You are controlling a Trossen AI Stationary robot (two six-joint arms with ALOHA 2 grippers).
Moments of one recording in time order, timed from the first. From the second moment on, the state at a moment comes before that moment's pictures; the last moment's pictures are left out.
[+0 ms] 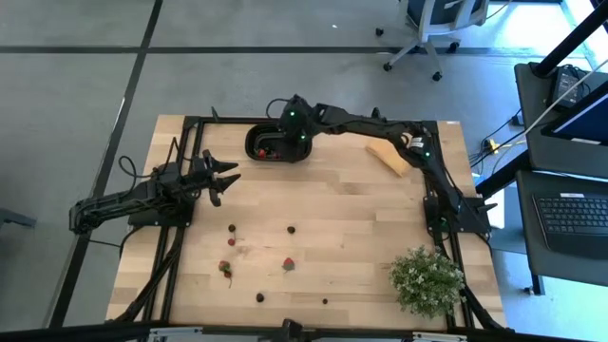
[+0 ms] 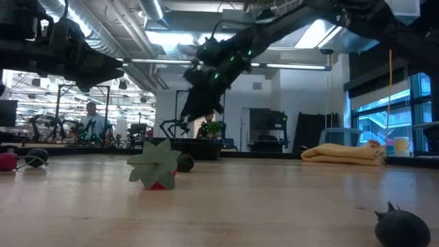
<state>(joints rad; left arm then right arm) 0.31 0.01 0.01 0.02 -0.04 -0.17 -0.42 2.27 1.96 -0.55 -0.29 0.01</state>
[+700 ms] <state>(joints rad) 0.31 0.01 0.01 0.02 -0.04 -0.15 -0.19 2.06 1.96 -0.91 -0.45 -0.21</state>
